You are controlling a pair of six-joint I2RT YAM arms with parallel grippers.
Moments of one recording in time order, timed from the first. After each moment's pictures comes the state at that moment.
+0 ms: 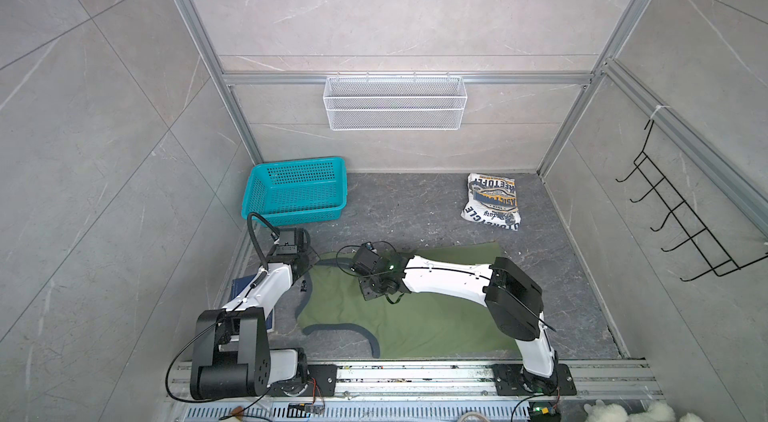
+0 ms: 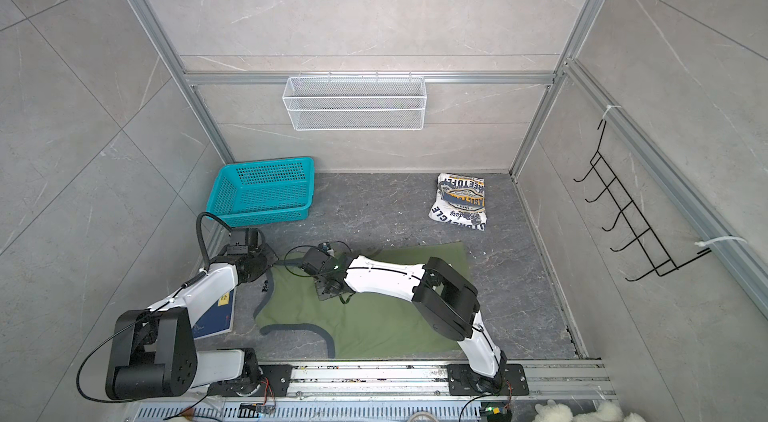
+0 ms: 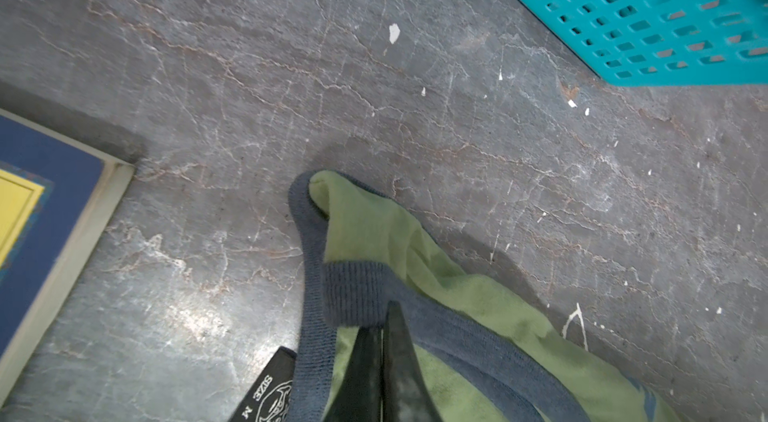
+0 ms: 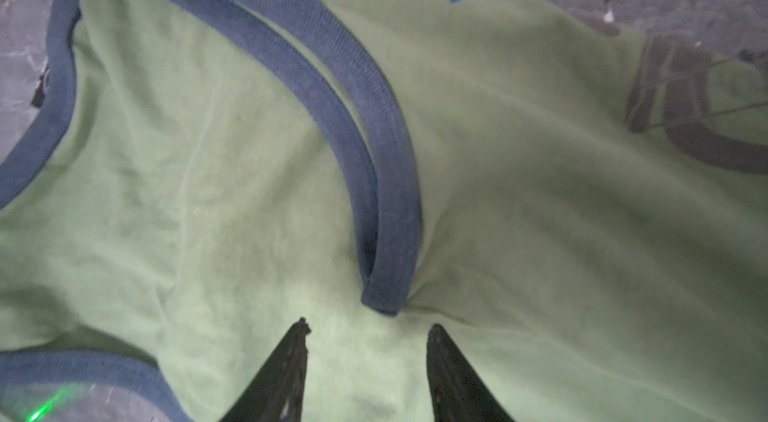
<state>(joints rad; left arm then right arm) 0.00 1.32 0.67 -0.33 -0.07 -0.66 1.11 2.08 1.59 -0.67 0.17 0.66</state>
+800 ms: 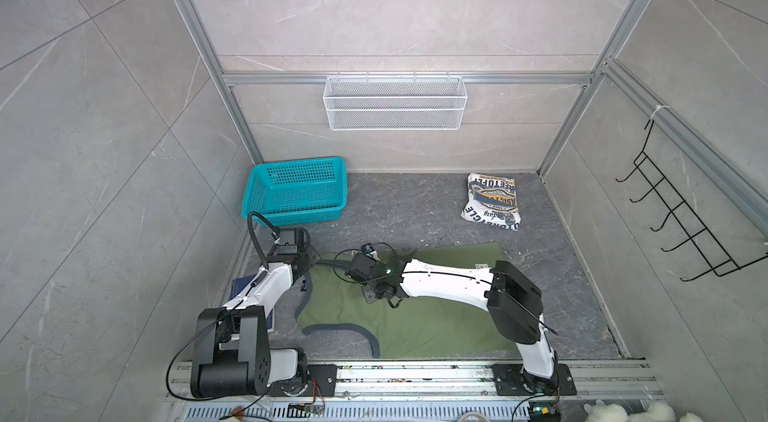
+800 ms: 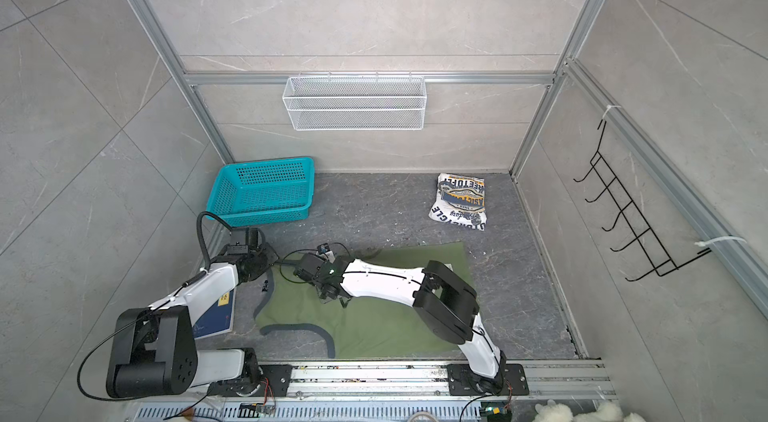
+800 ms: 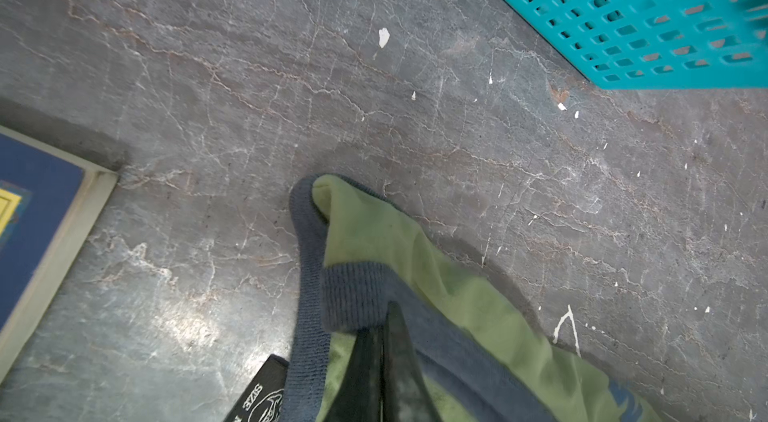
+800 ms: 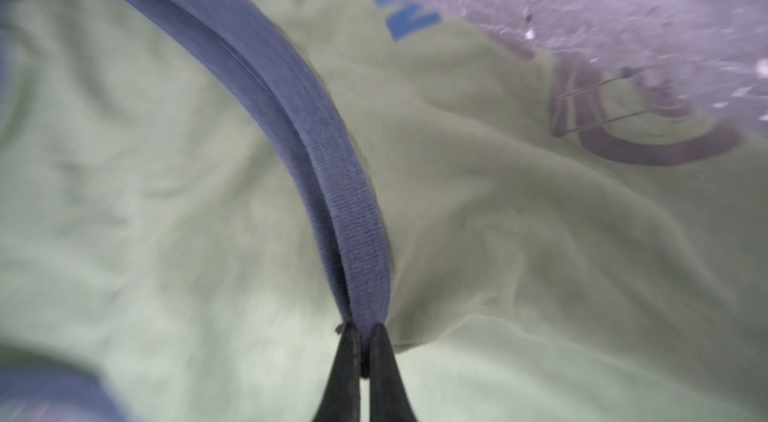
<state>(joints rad) 0.00 1.33 0.67 -0.30 -0.06 -0.66 1.16 2.03 1.58 -0.75 0.30 0.66</state>
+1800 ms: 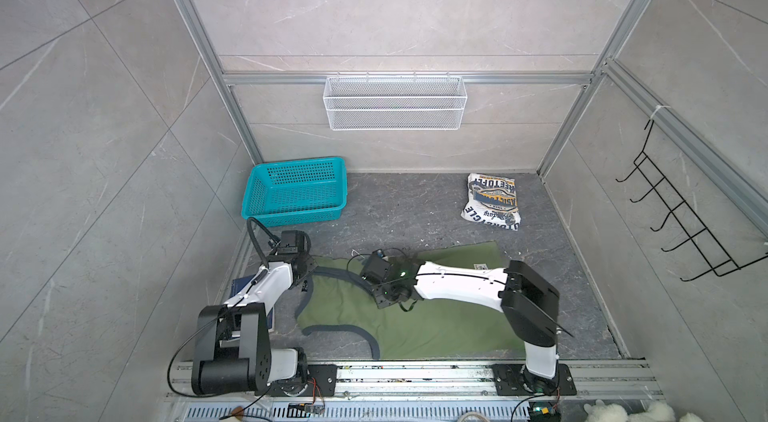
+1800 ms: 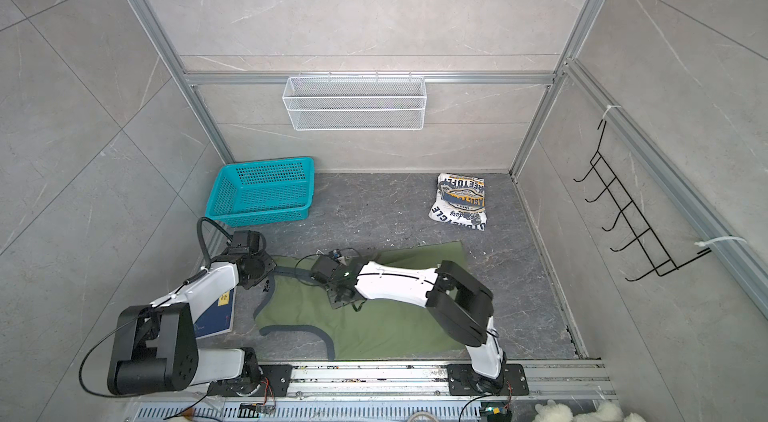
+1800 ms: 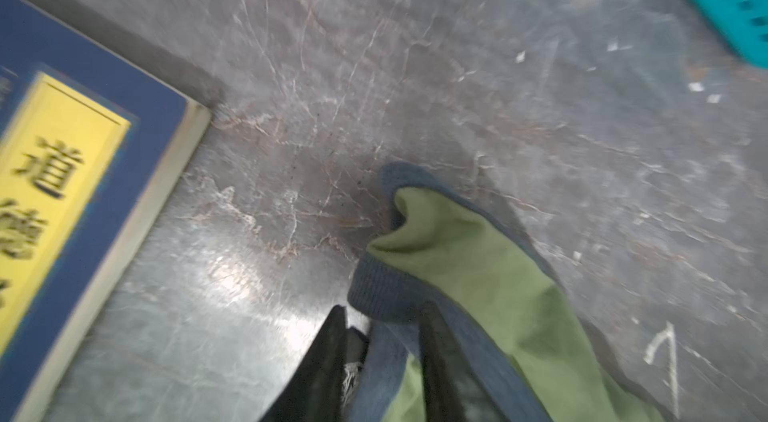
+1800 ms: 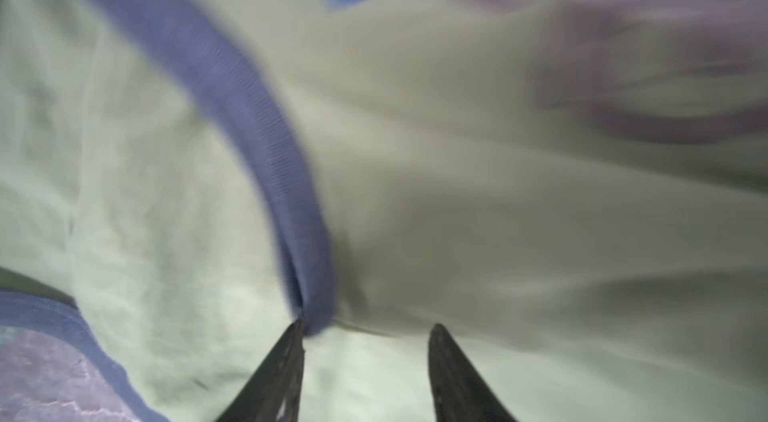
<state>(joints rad) 0.01 1.32 0.68 -0.44 -0.14 -0.70 1.08 1.91 1.38 -0.68 0.17 0.65</state>
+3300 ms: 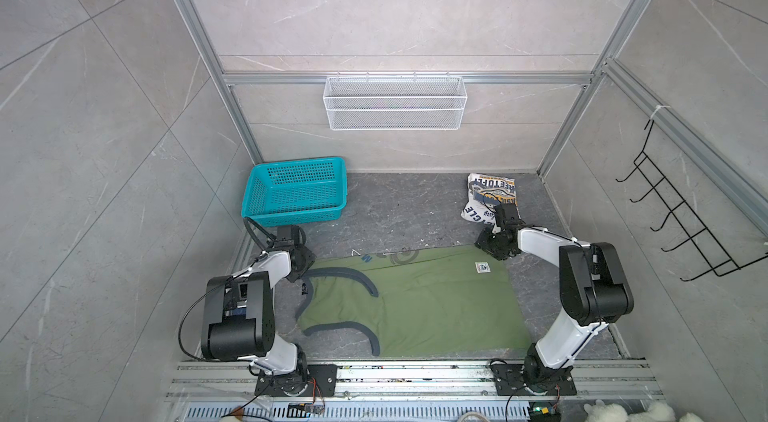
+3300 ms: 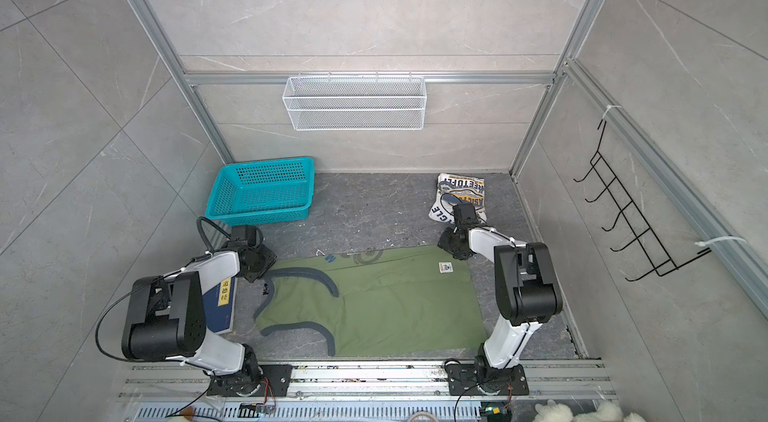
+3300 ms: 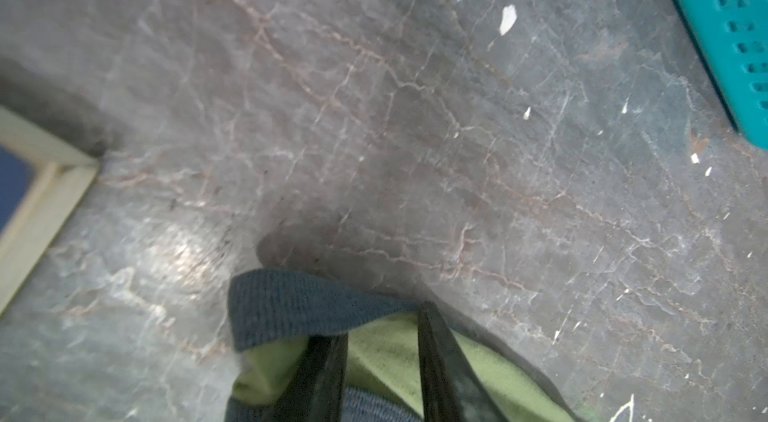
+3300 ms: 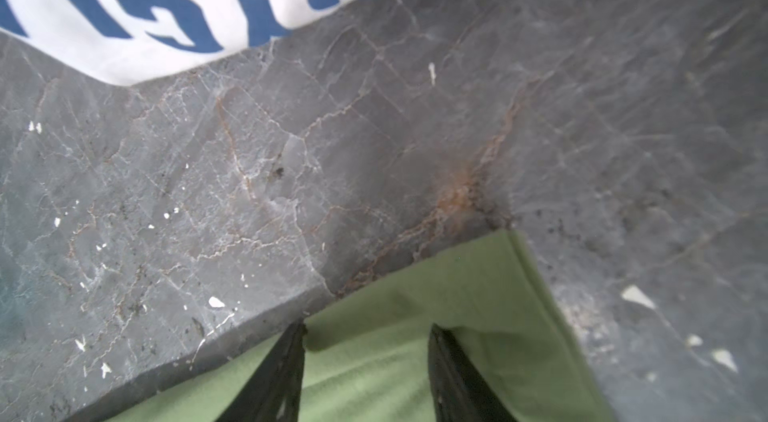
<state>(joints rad) 0.08 1.56 0.77 -0.32 -0.02 -0.76 0.08 1.77 1.00 -0.36 -0.10 0.59</state>
